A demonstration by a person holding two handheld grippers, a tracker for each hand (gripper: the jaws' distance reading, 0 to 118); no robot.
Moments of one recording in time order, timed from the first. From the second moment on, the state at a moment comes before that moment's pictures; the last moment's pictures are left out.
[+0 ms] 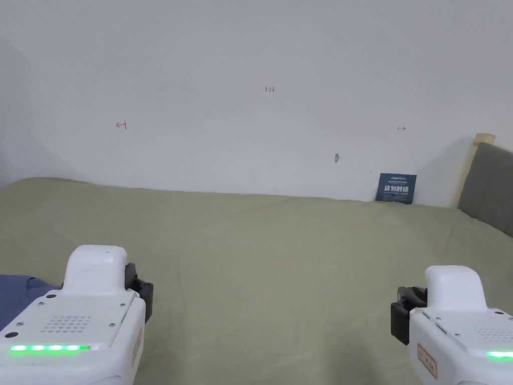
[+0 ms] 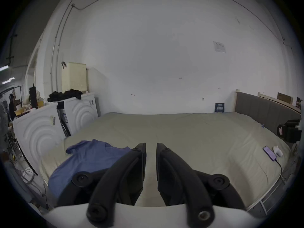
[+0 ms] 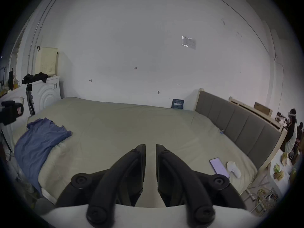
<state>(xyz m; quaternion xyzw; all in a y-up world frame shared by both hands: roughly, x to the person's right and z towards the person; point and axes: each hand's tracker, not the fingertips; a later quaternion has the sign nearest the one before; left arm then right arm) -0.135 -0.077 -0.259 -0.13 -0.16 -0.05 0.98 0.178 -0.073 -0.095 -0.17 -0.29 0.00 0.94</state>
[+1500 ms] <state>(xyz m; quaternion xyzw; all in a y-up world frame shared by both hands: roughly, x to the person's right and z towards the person) -0.331 -0.049 -0.385 -0.30 -0.09 -0.07 0.95 0.019 -0.072 -0.232 -0.21 0.00 0.00 0.98</state>
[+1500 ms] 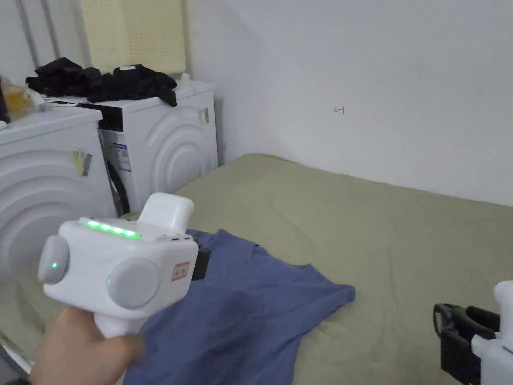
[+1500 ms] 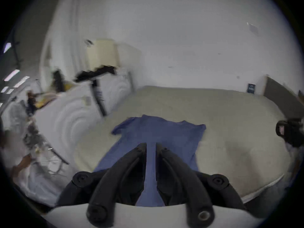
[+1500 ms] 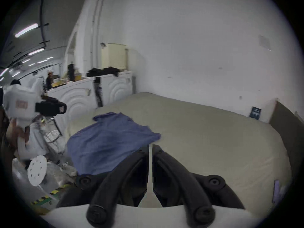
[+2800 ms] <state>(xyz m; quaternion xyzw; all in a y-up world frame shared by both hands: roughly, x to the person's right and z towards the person) -0.226 -0.195 -0.611 -0.50 -0.22 -0.01 0.84 0.094 -0.180 -0.237 -0.35 -0.02 -0.09 0.93</state>
